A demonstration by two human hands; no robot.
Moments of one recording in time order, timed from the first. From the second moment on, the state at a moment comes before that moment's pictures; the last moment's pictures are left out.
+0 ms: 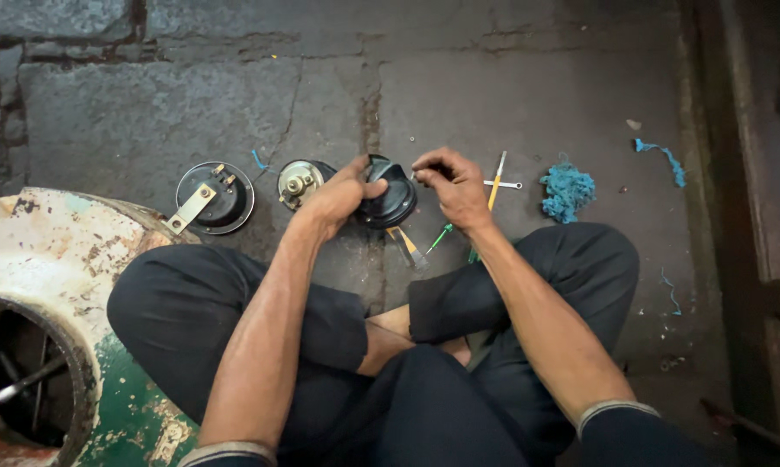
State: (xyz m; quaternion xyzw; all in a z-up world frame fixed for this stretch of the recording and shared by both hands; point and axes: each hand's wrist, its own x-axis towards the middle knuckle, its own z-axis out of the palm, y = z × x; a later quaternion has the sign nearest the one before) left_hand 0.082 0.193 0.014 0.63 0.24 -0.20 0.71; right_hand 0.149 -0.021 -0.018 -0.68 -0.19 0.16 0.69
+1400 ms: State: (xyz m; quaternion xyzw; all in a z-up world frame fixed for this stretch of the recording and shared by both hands) left_hand 0.068 0.189 0.066 0.72 0.10 -0.18 0.66; right_hand 0.111 -0.022 0.036 -0.79 -0.38 -0.13 0.47
